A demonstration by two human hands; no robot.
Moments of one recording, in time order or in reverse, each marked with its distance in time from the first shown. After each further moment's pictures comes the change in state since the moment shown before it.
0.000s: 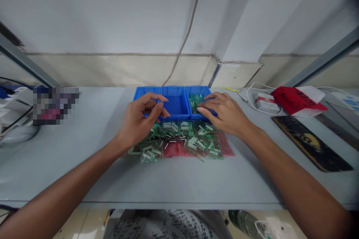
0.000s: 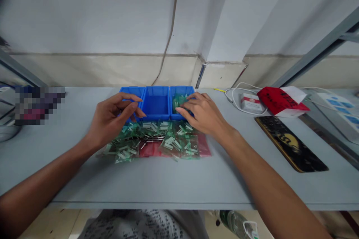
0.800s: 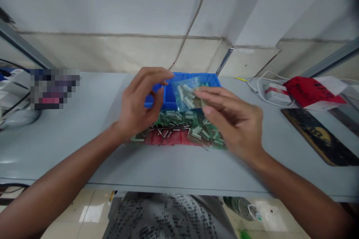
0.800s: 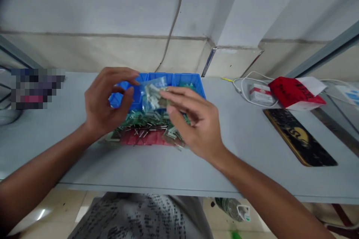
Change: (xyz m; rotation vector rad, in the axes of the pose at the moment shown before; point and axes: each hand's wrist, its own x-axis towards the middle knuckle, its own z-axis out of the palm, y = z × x) left_hand -0.001 -0.007 -0.006 0.371 0.131 0.539; right_hand -0.007 -0.102 -0.024 0.849 0.354 0.300
